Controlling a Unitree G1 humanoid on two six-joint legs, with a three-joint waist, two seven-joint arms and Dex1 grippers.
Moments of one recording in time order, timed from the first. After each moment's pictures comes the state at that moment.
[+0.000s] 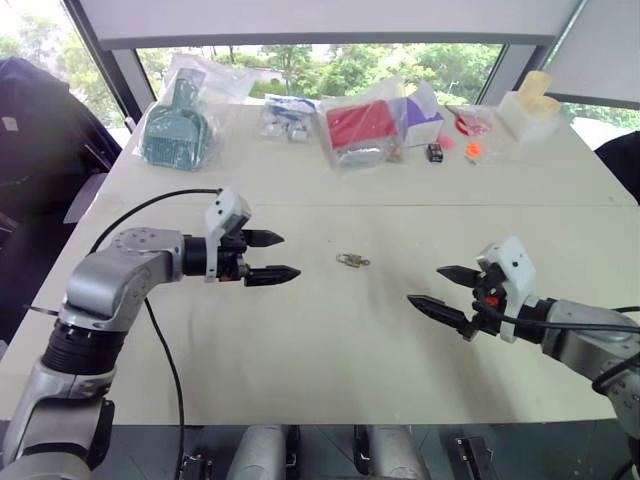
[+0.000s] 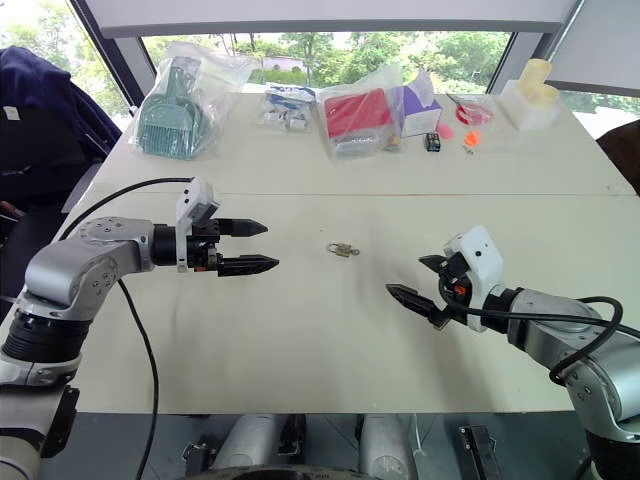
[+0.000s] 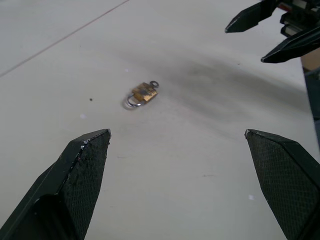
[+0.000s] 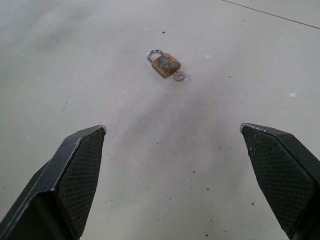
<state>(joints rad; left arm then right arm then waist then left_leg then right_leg) -0.54 0.71 -0.06 -0.17 -0.60 0.85 -1.03 -0.01 -0.80 -0.28 -0.61 0.78 0.95 0.56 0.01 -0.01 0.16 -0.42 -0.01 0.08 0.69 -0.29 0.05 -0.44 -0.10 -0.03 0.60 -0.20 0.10</state>
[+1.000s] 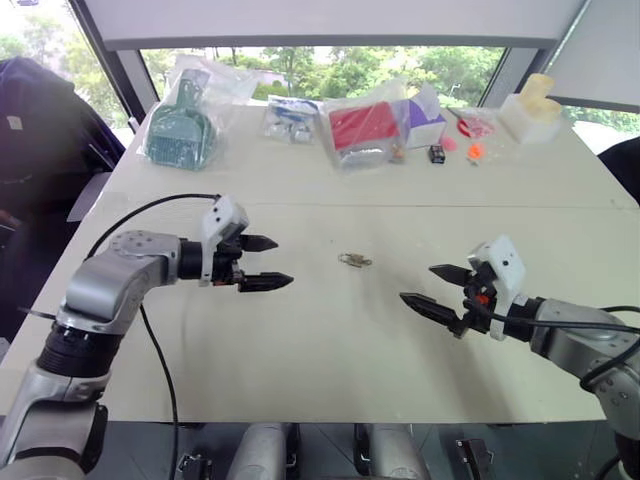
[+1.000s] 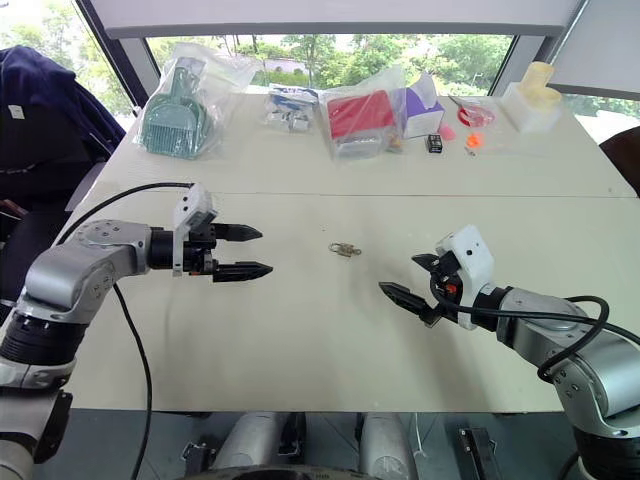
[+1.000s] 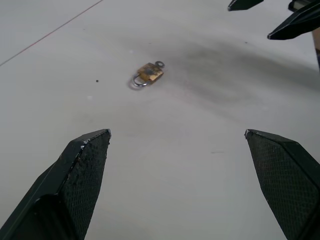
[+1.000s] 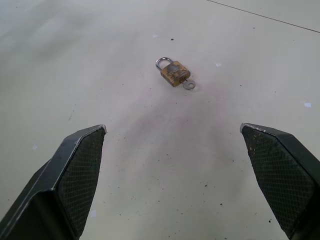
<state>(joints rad) -0.54 0.72 -0.11 -0.09 -0.48 0.70 -1.07 -0.04 -0.76 -0.25 -0.60 0.77 0.95 0.53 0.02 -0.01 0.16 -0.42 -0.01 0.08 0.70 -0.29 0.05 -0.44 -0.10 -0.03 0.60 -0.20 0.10</state>
